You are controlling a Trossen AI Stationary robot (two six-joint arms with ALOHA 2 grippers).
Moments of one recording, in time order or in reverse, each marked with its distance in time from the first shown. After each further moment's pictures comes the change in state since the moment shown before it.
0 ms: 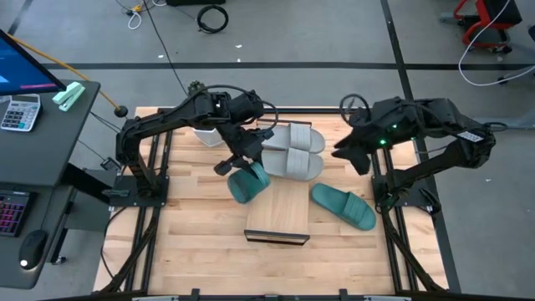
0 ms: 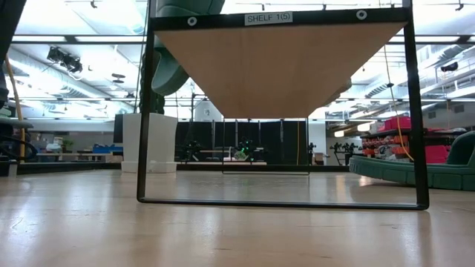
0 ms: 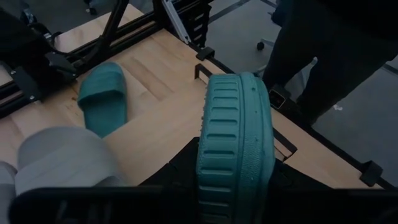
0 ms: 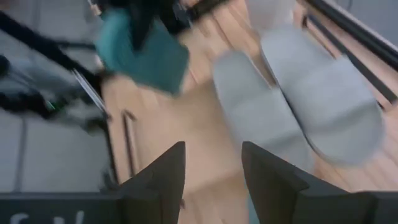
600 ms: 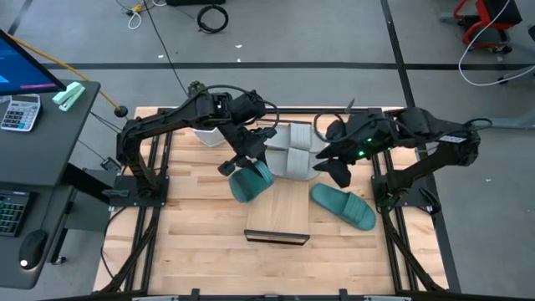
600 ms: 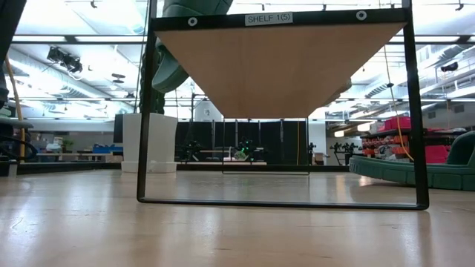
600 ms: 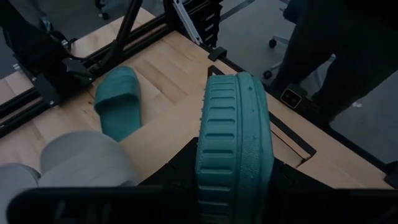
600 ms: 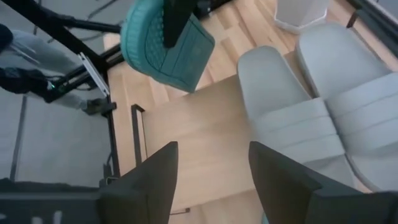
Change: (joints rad) left arm 0.000 0.002 -0.001 0.062 -0.036 -0.002; right arm 0.074 0.100 0.000 0.072 0.000 -0.041
